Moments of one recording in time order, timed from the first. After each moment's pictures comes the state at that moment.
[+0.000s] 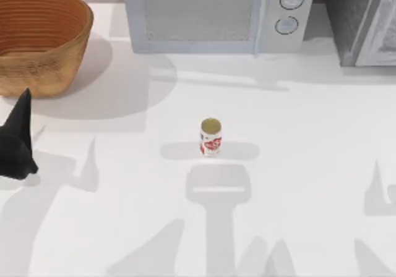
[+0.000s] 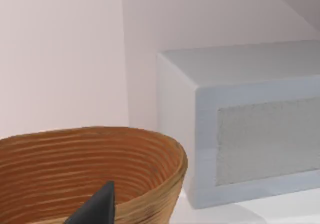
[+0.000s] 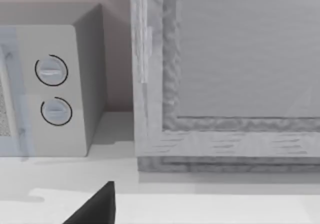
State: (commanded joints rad) left arm -0.02 0.44 0.21 0.25 0.24 0.02; right arm 0.00 0.00 0.00 0.00 0.00 0.00
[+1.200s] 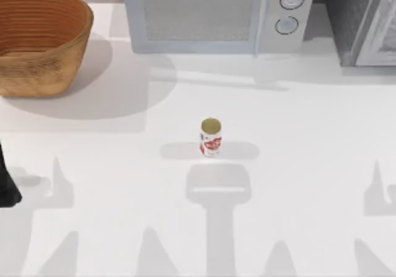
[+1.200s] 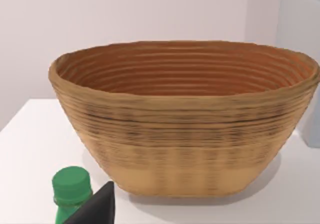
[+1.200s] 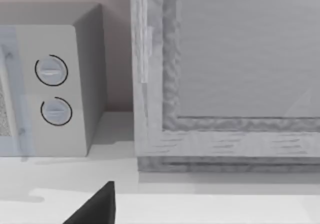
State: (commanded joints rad) left arm 0.08 0.22 -0.01 0.18 0.06 0.02; right arm 0.00 0.00 0.00 0.00 0.00 0.00
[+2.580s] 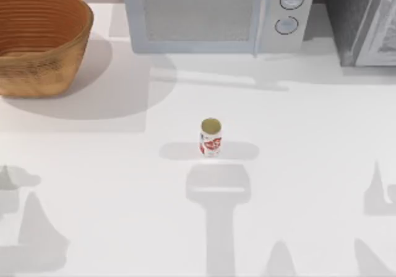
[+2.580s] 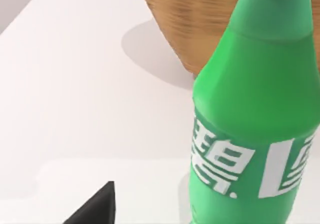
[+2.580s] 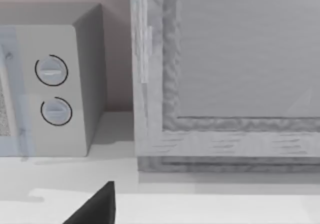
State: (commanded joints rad) left arm 0.61 1.93 0.03 1.64 0.63 0.16; right arm 0.00 0.00 0.00 0.00 0.00 0.00
